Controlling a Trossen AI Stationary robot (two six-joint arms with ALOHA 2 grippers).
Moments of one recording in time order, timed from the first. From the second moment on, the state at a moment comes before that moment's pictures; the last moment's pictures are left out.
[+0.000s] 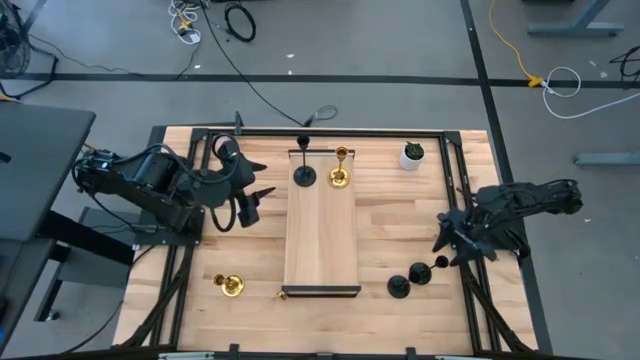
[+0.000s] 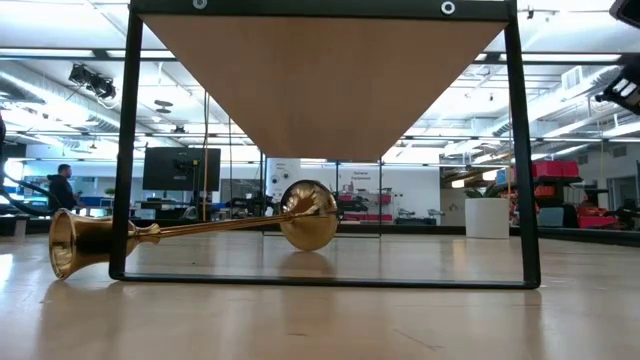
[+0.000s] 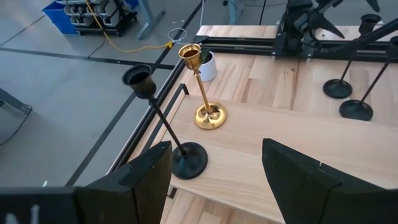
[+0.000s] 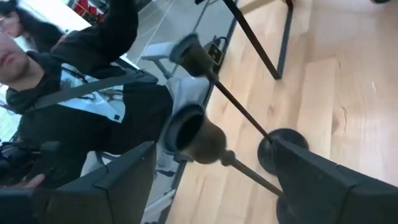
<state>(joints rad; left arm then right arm) -0.30 1.24 1.58 -0.99 -0.70 -0.25 0.24 0.13 0.40 -0.70 -0.52 0.54</state>
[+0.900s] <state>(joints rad) -0.30 1.24 1.58 -0.99 -0.70 -0.25 0.24 0.13 0.26 -0.66 -0.53 0.62</state>
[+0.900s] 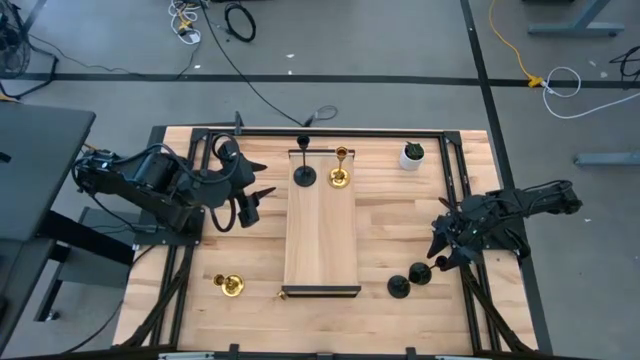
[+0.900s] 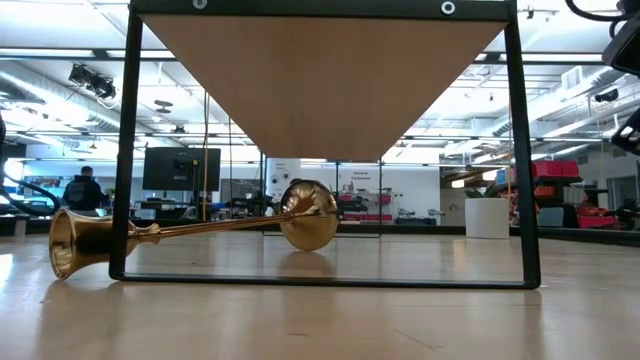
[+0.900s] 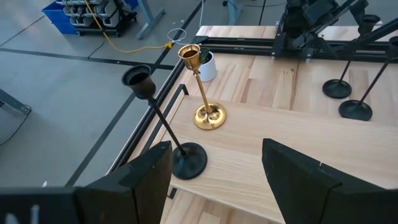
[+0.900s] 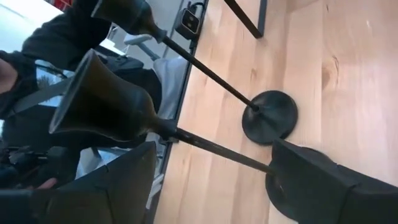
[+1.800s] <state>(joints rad) -0.30 1.24 1.58 -0.99 -0.70 -0.24 0.24 0.17 0.25 -0.57 -0.41 0.60</state>
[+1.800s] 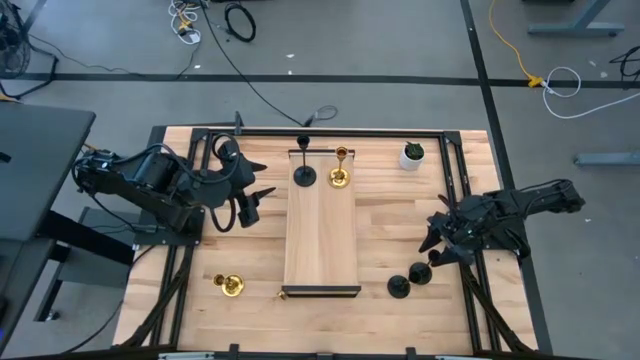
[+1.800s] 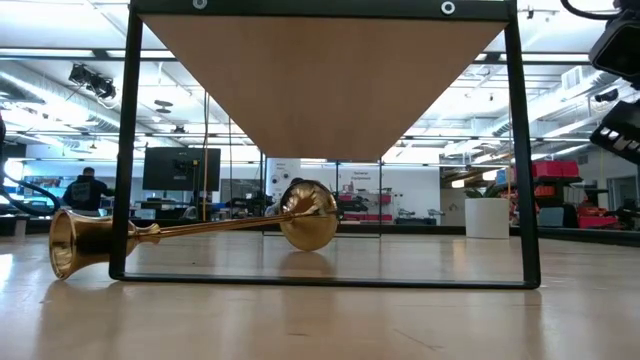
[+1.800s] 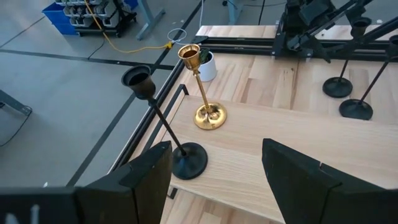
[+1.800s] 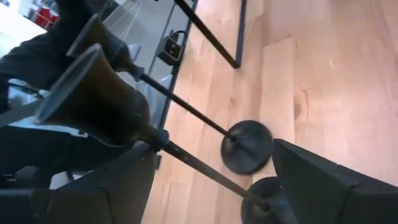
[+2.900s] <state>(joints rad) -0.30 1.24 1.58 -0.99 -0.70 -0.24 0.28 0.33 0.25 -0.40 -0.37 0.55</state>
